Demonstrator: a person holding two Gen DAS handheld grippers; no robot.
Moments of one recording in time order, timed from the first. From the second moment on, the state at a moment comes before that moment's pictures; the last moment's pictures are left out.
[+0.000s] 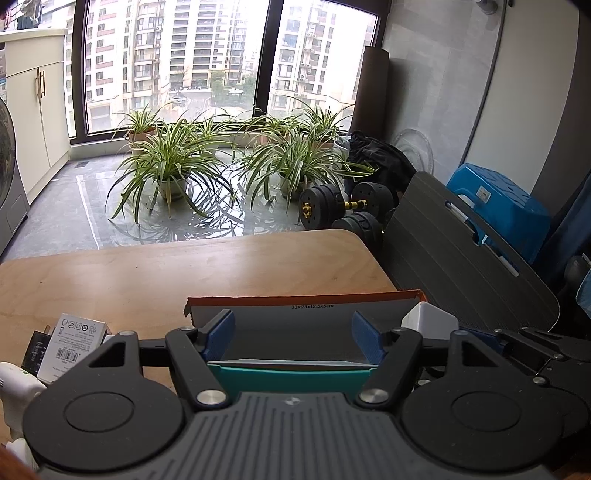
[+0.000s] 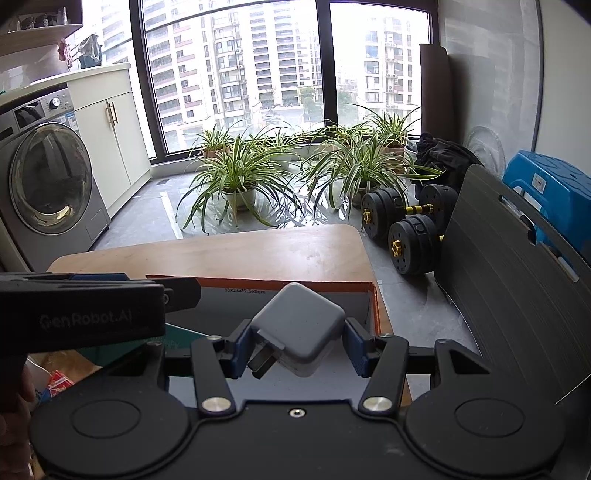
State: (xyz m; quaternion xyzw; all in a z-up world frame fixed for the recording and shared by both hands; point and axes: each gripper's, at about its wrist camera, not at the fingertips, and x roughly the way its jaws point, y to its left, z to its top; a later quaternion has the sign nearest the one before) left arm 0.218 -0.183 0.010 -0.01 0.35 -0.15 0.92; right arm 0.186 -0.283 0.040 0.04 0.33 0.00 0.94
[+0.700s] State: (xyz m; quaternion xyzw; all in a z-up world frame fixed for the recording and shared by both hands) left arm 0.230 -0.188 0.010 -0.03 0.34 -0.15 0.93; right arm 0.188 -0.285 0.041 0.05 0.31 -0.02 0.95
